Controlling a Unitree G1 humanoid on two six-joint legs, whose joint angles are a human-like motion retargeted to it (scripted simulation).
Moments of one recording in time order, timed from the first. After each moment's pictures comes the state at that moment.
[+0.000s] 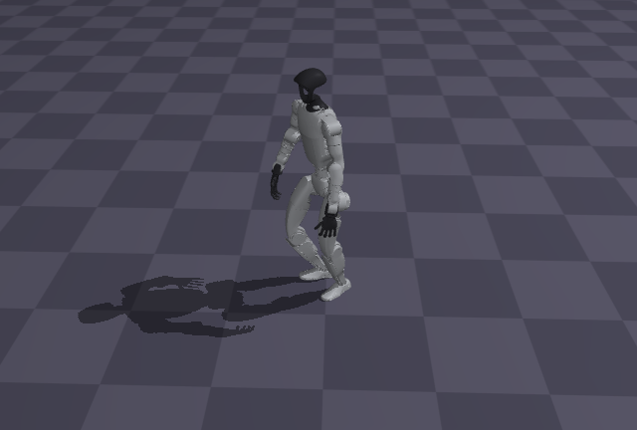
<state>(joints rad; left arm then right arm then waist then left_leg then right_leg) -0.11 0.28 -0.26 1.31 0.10 -0.03 -0.16 -0.21 -0.34 0.53 1.20 -0.15 -0.06 0.18 -0.03 -0.12 0.02 -0.17 -0.17 0.26 0.37 -0.42 0.15 -0.44 -0.26 -0.18 0.88 -0.66 0.00</state>
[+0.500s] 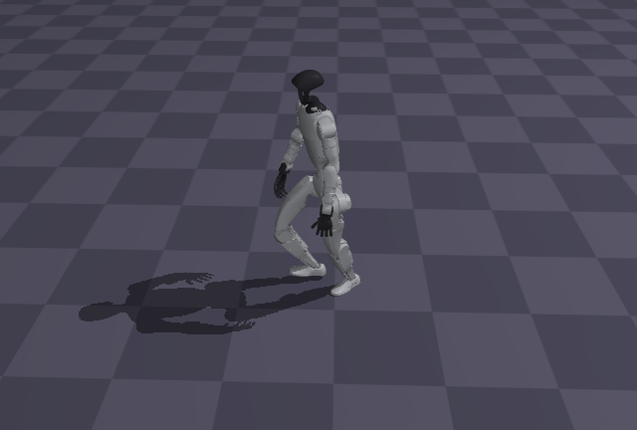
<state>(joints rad) -0.10 0.24 -0.31 1.29 0.11 -0.01 -0.16 -0.19 -0.32 0.40 1.17 -0.06 -0.04 0.13 -0.14 -0.12 0.09 0.00 -0.22 0.26 0.32 -0.50 0.16 -0.63 -0.35 -0.14 1.16 -0.75 -0.03</state>
